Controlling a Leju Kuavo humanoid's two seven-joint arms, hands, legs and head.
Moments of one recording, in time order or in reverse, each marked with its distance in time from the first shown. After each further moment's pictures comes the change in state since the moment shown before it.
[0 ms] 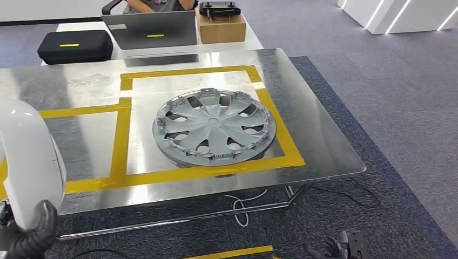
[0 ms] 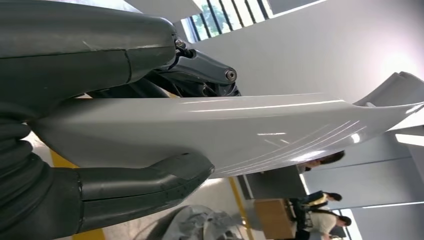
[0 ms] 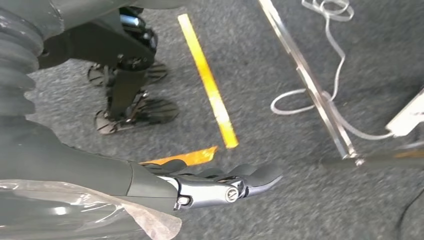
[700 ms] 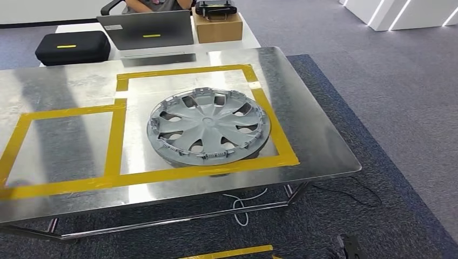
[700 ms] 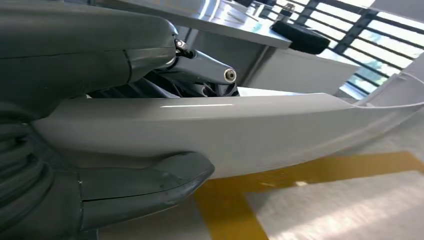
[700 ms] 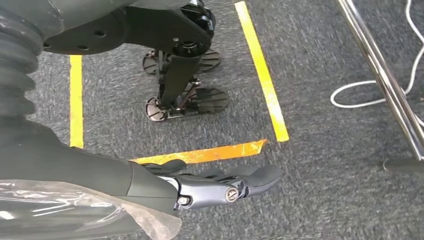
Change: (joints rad) left arm -0.319 0.355 0.477 0.417 -0.440 -0.067 0.386; right arm 0.006 -0.023 -0.017 0.029 0.123 -0.001 0.099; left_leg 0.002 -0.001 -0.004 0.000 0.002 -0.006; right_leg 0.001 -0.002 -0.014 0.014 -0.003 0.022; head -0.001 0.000
